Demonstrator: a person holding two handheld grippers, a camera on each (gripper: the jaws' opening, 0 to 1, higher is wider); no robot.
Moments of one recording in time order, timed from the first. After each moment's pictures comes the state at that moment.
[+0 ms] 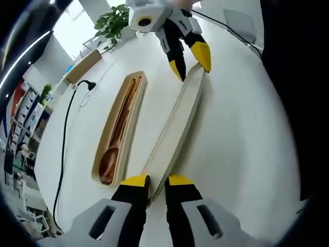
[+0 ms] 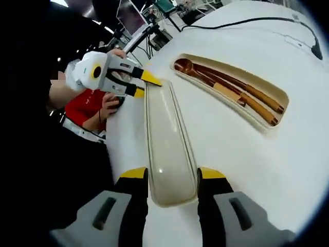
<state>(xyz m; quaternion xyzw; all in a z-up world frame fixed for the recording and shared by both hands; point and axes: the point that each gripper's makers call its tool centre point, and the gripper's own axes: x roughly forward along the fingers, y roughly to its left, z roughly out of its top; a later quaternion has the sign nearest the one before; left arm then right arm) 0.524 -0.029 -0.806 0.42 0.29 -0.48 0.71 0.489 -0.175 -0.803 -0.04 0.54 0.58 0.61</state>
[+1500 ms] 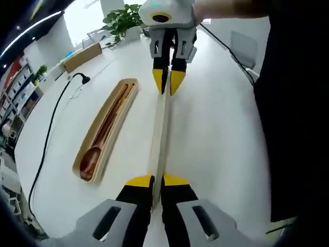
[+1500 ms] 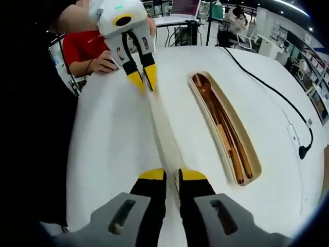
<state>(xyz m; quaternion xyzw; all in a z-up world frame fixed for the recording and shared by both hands) 0.496 -0.041 -0.794 0.30 0.35 -0.52 0.72 0.522 -0.165 -0.796 -0.31 0.36 0.60 0.64</state>
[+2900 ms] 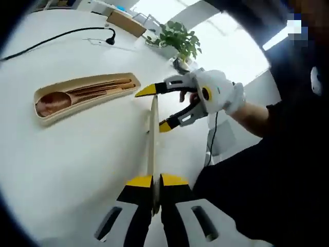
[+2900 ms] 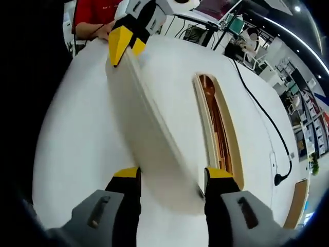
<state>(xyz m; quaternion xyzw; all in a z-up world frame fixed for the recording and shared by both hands) 0.455 -0.072 -0.758 -0.19 0.52 -0.49 0.68 0.535 -0.163 -0.809 -0.45 0.26 0.57 0.63</state>
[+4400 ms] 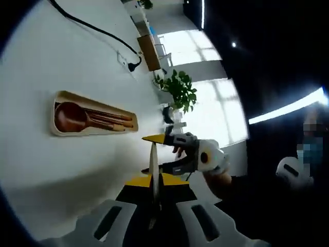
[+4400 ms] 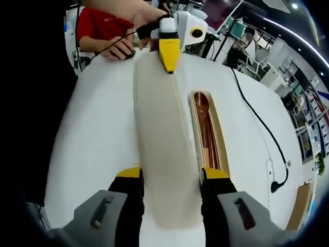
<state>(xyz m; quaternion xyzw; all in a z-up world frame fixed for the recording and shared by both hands) 0.532 -0.059 -0.717 -0.43 0.44 -0.43 0.66 0.543 -0.149 -0.773 -0.41 0.28 0.59 0.64</state>
